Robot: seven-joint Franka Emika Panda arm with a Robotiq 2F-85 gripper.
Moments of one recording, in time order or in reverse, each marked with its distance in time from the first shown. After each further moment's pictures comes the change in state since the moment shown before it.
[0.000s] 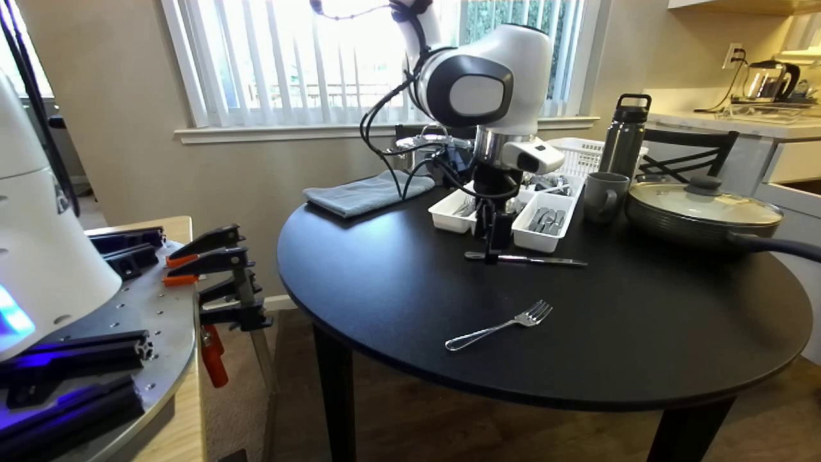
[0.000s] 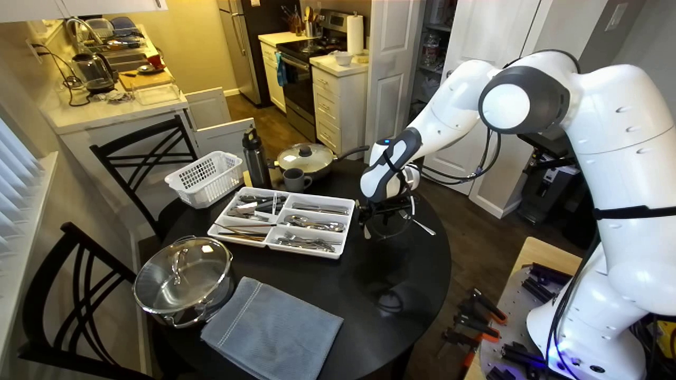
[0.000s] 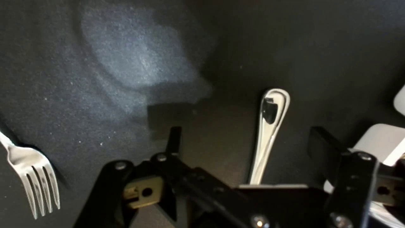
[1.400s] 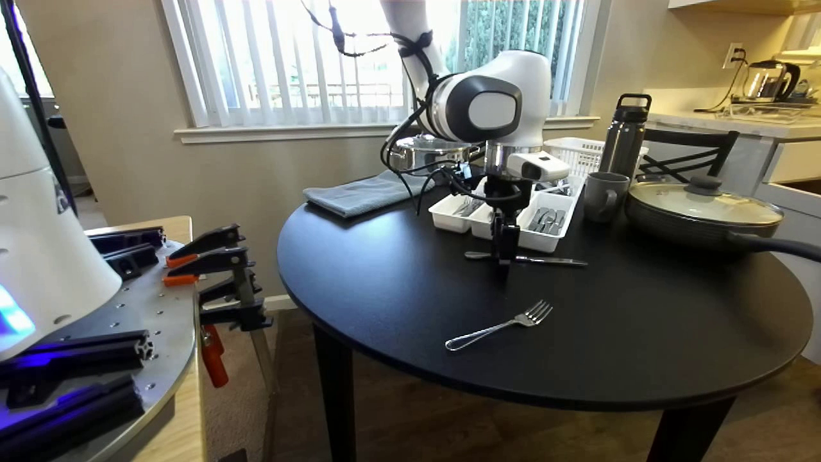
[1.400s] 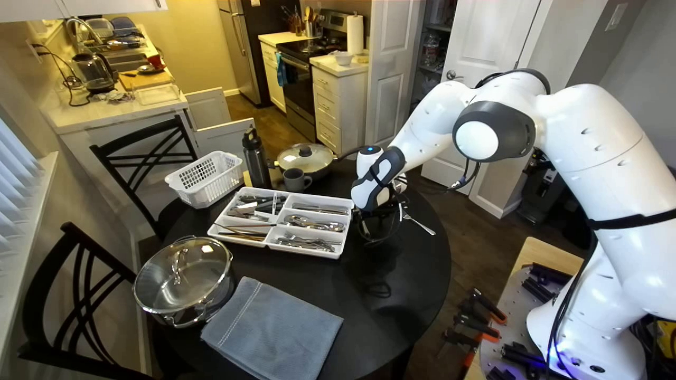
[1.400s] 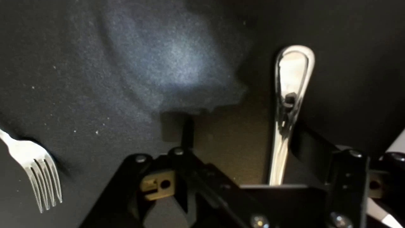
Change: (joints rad) arm 0.170 0.135 -0.164 0.157 -0.058 -0.054 0.255
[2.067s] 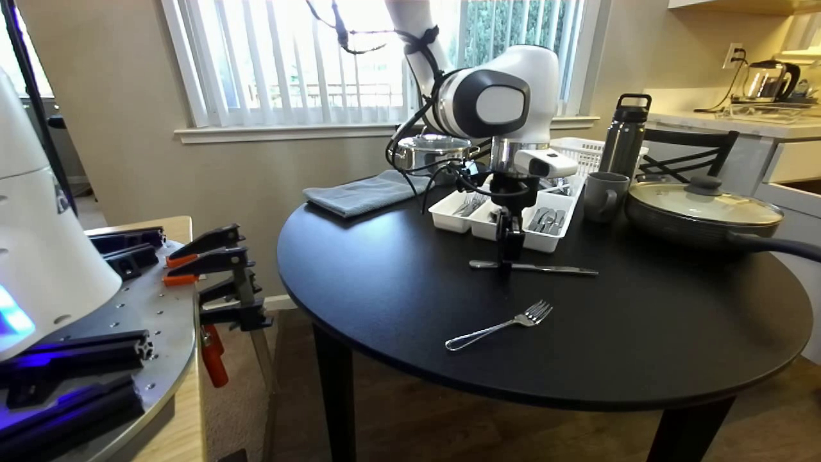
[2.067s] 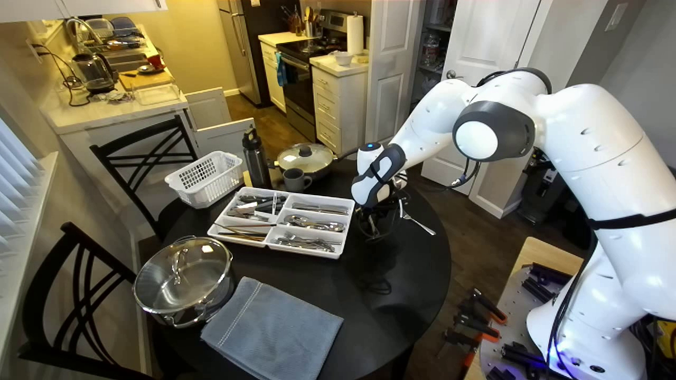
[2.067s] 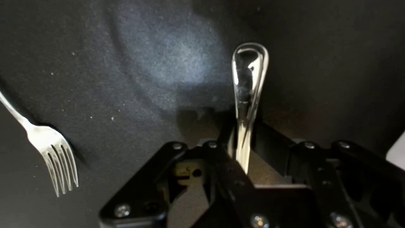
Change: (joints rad) arm 0.000 -0.001 -0.019 0.018 -0.011 -0.036 0.000
